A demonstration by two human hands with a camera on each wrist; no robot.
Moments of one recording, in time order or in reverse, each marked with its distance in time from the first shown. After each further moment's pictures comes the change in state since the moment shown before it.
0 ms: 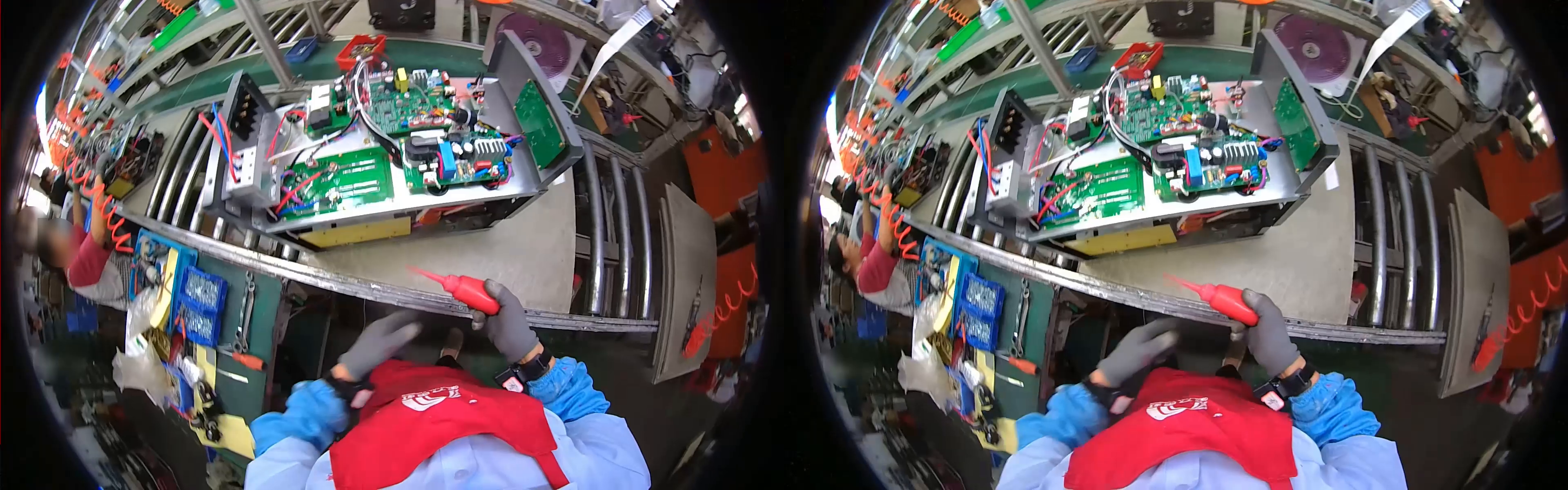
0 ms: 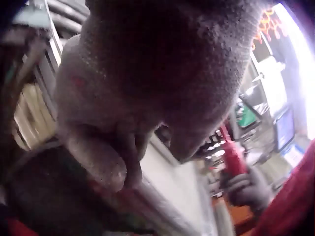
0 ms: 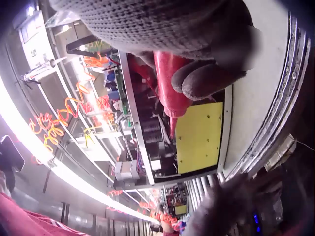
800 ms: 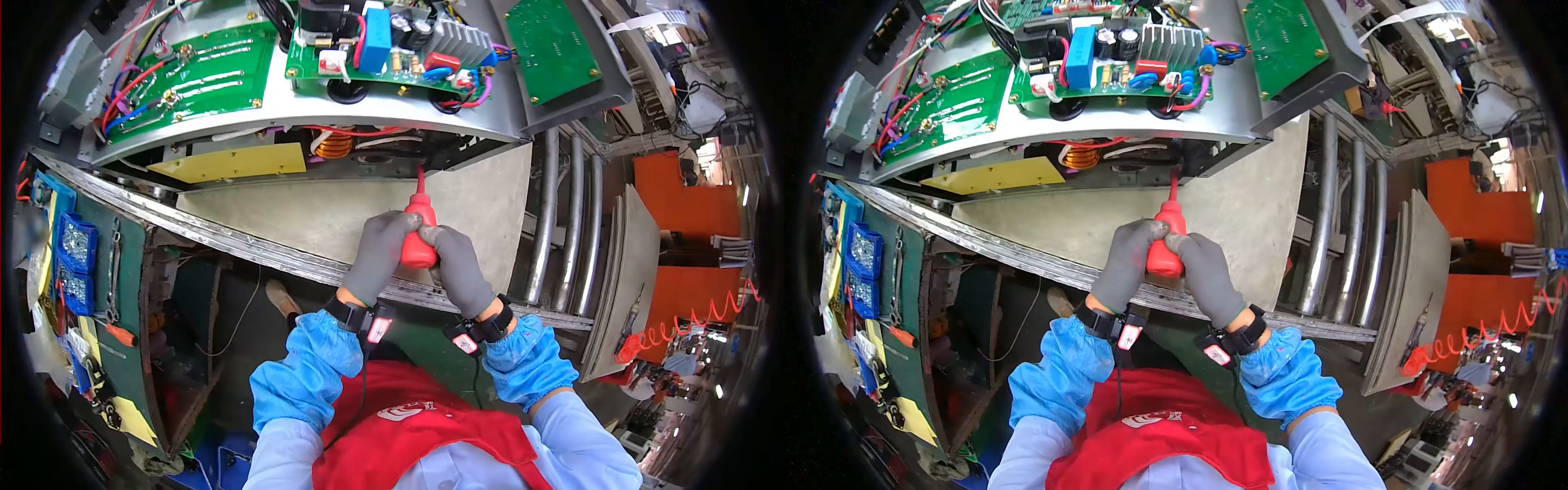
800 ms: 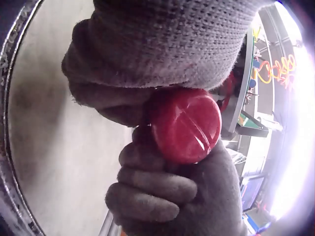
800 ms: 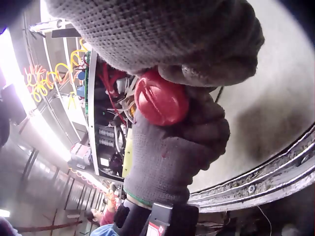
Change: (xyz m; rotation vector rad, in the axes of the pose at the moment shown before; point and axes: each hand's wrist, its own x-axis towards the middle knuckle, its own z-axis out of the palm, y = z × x) left_hand 0.198 0.003 0.125 -0.688 0.226 0.281; right_hand 0.066 -0.043 -0.057 -0.642 0.095 -0.096
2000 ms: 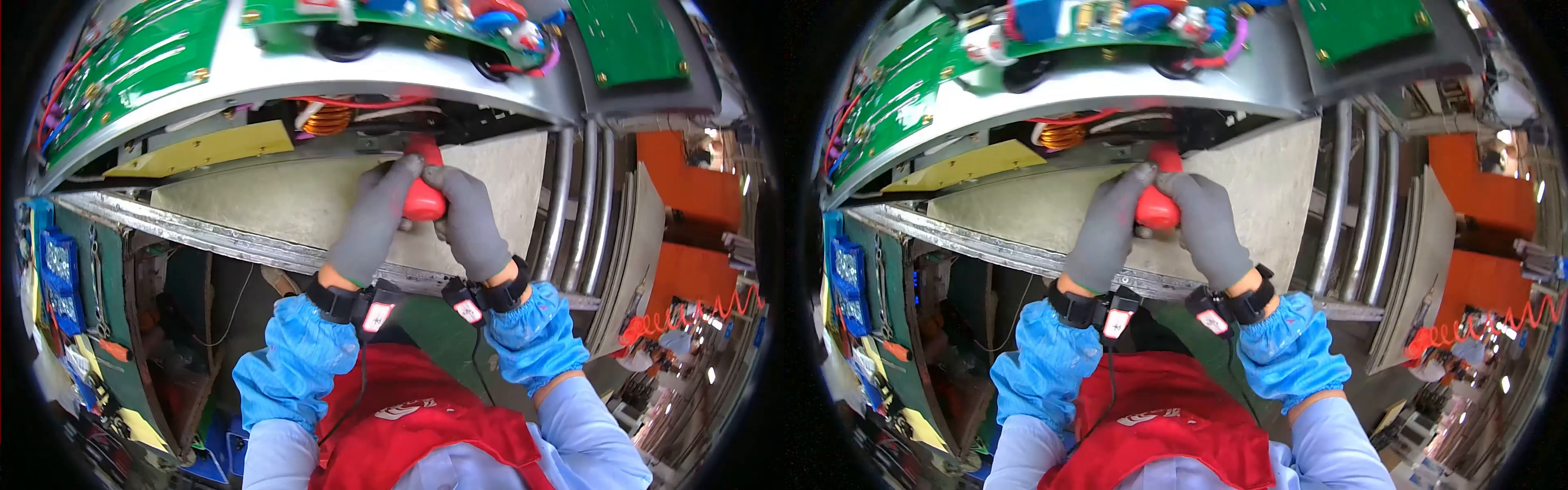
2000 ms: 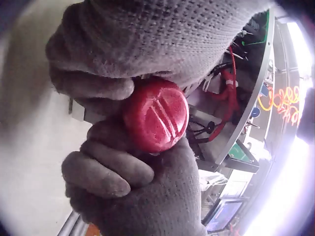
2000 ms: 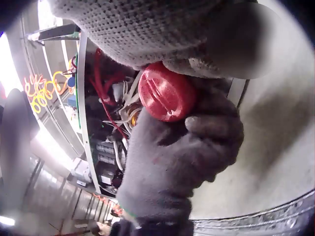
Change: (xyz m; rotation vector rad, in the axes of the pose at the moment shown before) left_hand 0.026 0.040 -0.007 0.133 0.060 -0.171; right_hand 0.047 -0.026 0.025 0.022 0.075 -0.048
